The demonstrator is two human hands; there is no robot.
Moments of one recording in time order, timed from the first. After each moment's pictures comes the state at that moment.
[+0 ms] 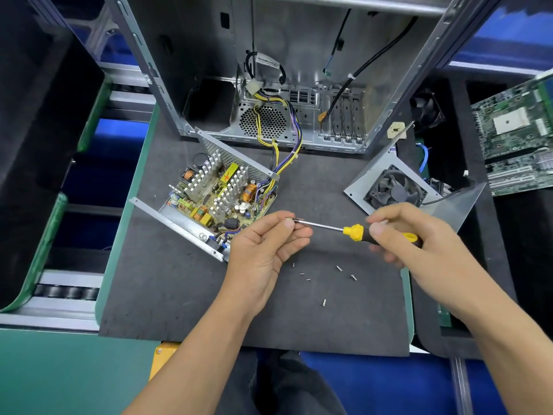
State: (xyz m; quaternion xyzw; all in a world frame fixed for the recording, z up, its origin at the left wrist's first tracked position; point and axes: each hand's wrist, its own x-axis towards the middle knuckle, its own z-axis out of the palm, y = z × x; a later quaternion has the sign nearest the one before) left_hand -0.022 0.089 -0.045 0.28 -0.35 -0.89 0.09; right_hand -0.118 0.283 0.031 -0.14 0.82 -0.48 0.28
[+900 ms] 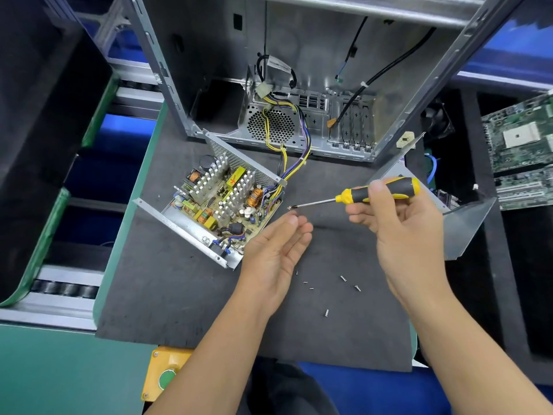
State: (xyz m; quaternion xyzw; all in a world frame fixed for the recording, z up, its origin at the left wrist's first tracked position) left_hand -0.041 0.095 -0.062 0.36 -0.21 -0.91 0.09; right_hand -0.124 0.216 0.011 -0.05 0.72 -0.69 0.10
